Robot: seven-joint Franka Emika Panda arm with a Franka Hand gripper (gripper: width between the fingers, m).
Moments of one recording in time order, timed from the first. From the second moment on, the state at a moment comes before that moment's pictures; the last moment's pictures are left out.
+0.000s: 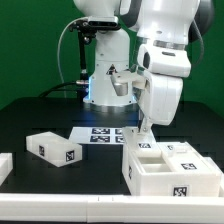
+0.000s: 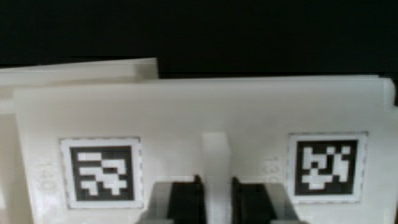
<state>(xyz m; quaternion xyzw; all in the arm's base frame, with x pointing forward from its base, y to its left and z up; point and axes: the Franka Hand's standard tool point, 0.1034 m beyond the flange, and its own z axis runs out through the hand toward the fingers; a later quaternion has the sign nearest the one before) 0.510 0.039 0.071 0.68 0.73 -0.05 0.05</state>
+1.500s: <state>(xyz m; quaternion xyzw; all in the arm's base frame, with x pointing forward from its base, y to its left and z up) 0.593 0.046 0.068 0.72 0.69 -0.05 0.07</state>
